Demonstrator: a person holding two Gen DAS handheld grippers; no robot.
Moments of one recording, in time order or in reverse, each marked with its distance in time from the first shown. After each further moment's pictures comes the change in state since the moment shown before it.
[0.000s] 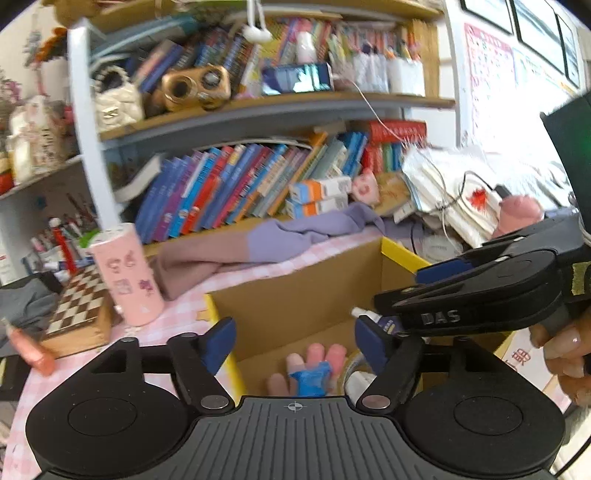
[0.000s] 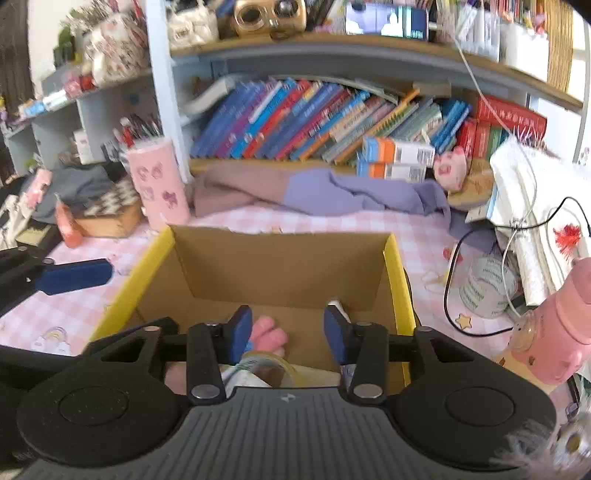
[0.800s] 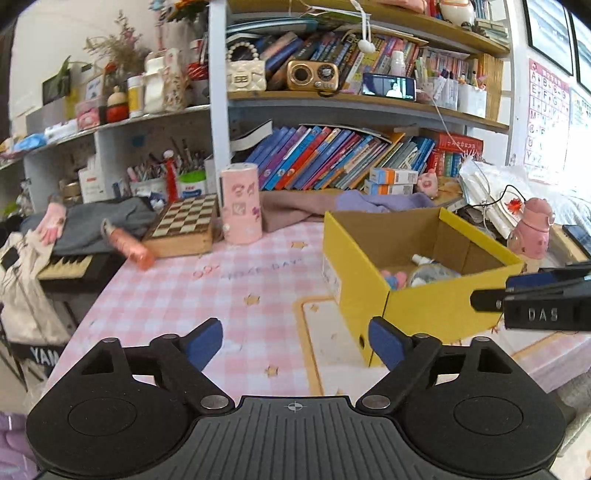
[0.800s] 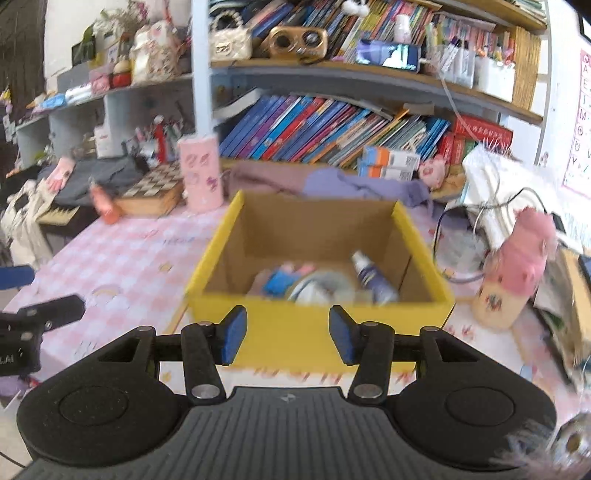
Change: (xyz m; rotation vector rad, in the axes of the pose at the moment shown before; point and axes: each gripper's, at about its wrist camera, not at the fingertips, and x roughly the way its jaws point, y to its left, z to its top) left arm -0.141 0.070 -0.100 -0.194 0.030 0.146; right arm -0.108 0.100 -0.086 -0.017 -0.038 -0.083
